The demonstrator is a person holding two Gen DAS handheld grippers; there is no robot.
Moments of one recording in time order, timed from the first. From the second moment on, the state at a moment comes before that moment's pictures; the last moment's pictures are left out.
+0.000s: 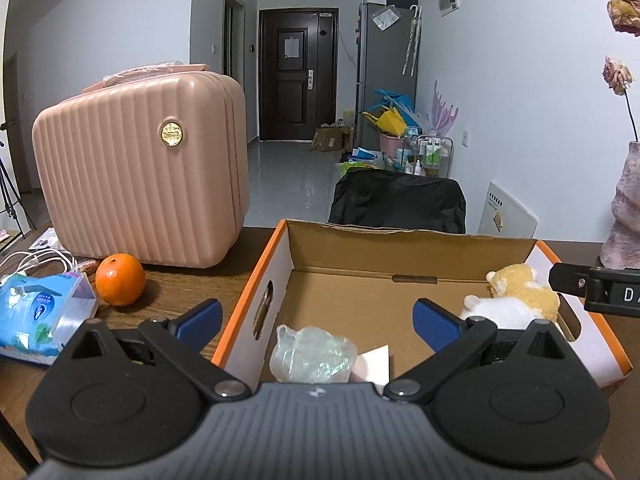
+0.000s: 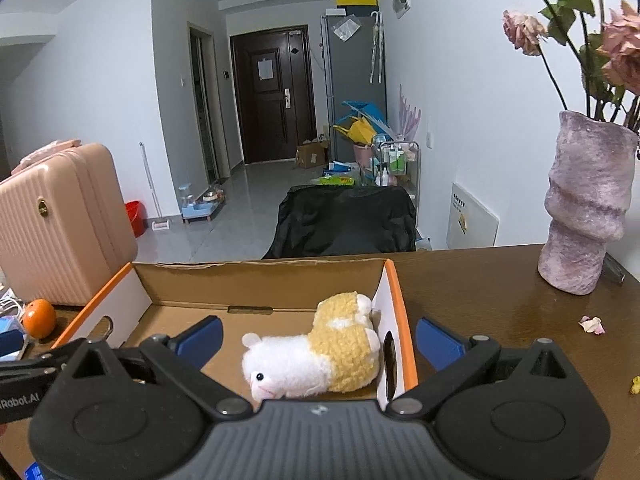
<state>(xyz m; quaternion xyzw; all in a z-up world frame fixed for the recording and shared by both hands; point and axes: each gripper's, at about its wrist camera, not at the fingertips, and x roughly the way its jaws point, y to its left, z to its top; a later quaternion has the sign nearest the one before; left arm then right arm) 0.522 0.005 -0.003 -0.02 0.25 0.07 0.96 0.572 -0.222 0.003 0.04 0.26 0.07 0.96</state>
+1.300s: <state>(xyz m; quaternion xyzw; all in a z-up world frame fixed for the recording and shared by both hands) 0.398 0.030 -0.005 -0.03 0.23 0.07 0.97 0.417 -0.227 -0.012 0.01 0.20 0.11 0.97</state>
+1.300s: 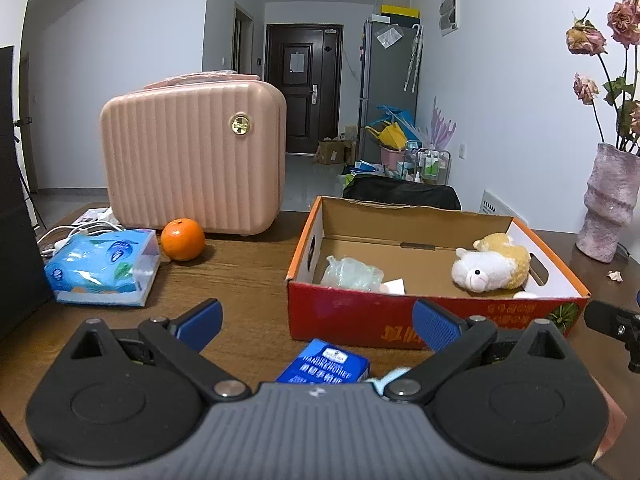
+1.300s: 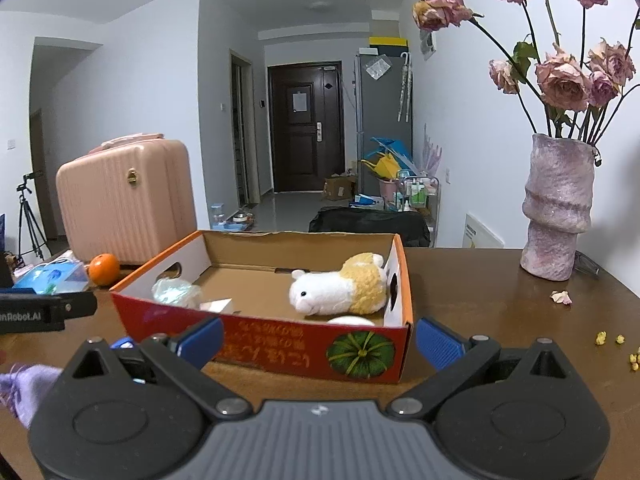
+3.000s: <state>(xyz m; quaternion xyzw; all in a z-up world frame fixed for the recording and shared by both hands) 0.275 0.059 -0.029 -0.02 0.25 0.04 0.97 0.328 -0.183 -0.060 -0.02 0.28 0.16 0.95</state>
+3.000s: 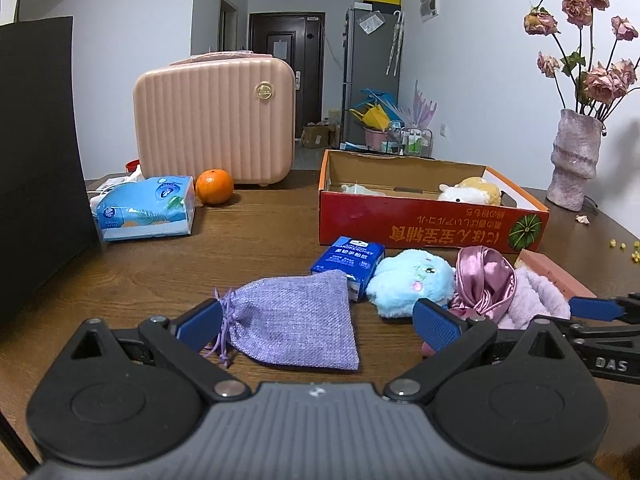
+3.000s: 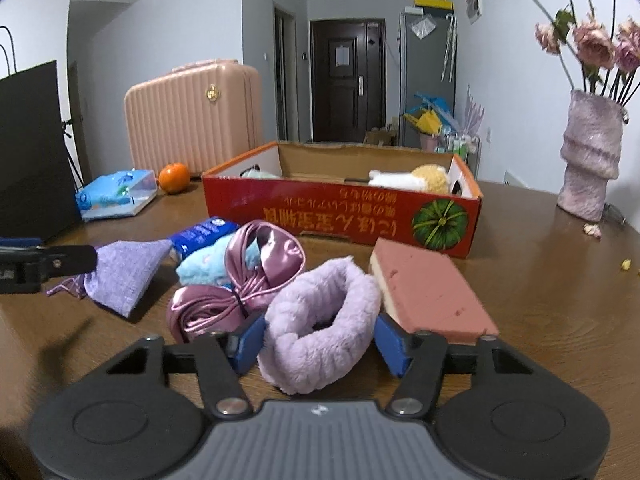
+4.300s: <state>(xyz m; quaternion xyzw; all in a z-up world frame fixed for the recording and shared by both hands) 0.292 0.083 -0.027 -0.02 0.27 0.06 0.96 0.324 -0.207 -0.040 0.03 0.19 0.12 0.97</state>
